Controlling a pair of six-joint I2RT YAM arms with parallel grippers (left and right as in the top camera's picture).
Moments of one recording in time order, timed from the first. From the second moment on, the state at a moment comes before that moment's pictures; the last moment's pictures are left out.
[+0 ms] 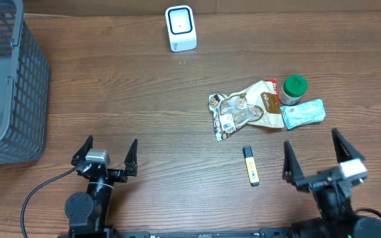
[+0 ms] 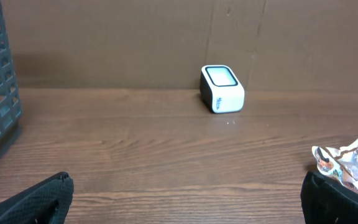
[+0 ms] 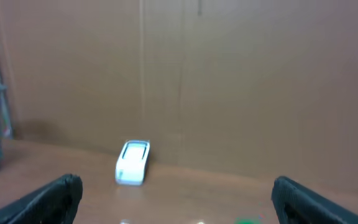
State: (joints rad) left arm 0.06 0.01 0.01 -0.06 0.18 -0.07; right arm 0.17 0.02 0.39 -0.17 -0.08 -0.01
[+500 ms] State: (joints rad) left arm 0.06 0.01 0.01 -0.06 0.18 -0.07; right arm 0.12 0.01 0.02 0.14 -0.13 0.05
